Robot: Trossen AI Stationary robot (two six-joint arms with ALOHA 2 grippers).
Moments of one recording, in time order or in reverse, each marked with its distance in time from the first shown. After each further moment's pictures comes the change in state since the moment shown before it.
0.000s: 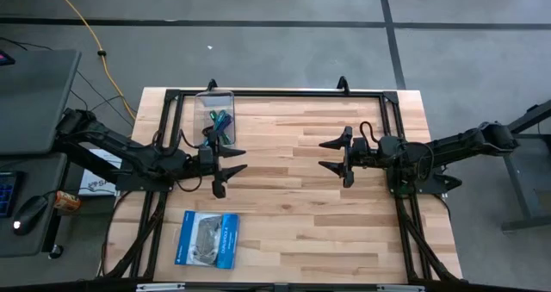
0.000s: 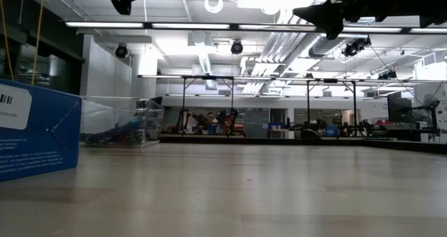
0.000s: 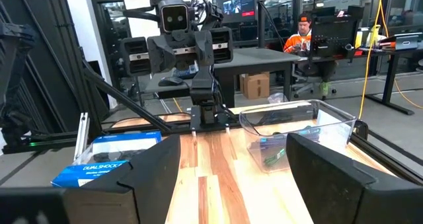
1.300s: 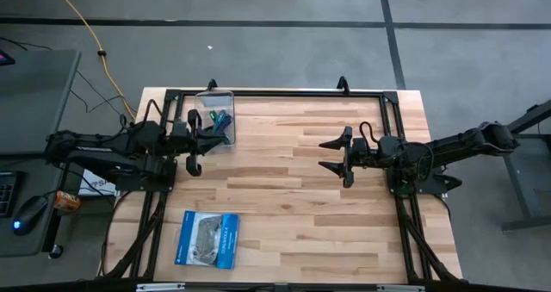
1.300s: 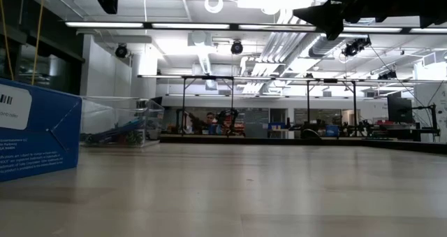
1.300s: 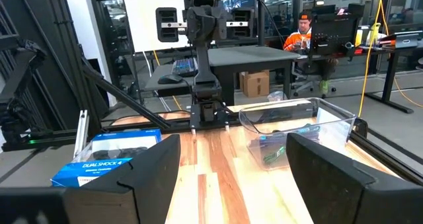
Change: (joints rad) left arm 0.316 -0.418 0.000 -0.373 0.374 -0.080; right arm 0.000 0.000 0.000 -0.009 0.000 0.000
